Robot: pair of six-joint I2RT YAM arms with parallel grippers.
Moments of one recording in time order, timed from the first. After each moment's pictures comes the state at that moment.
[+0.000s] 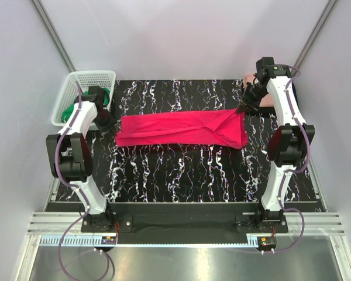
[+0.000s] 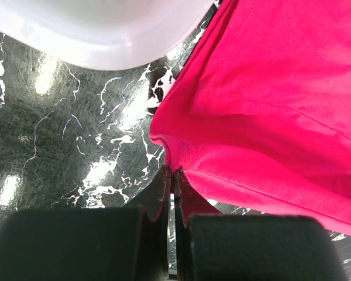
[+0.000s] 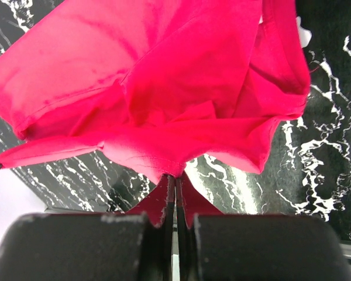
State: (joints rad) left arm 0.07 1.80 1.48 -0.97 0.04 -0.55; right arm 0.02 2.06 2.12 -1.31 -0.27 0.48
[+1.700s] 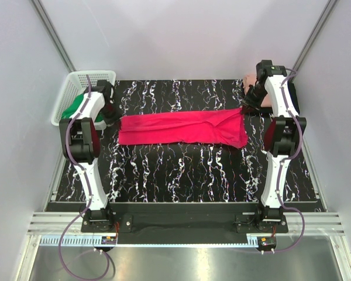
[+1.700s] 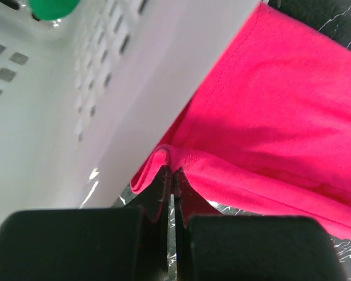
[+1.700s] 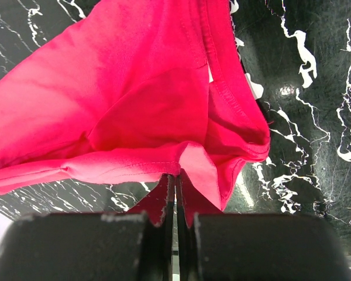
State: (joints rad) left arm 0.05 2.10 1.76 -1.01 0.04 -0.53; right arm -0.02 2.28 2.30 -1.34 -0.17 0.48
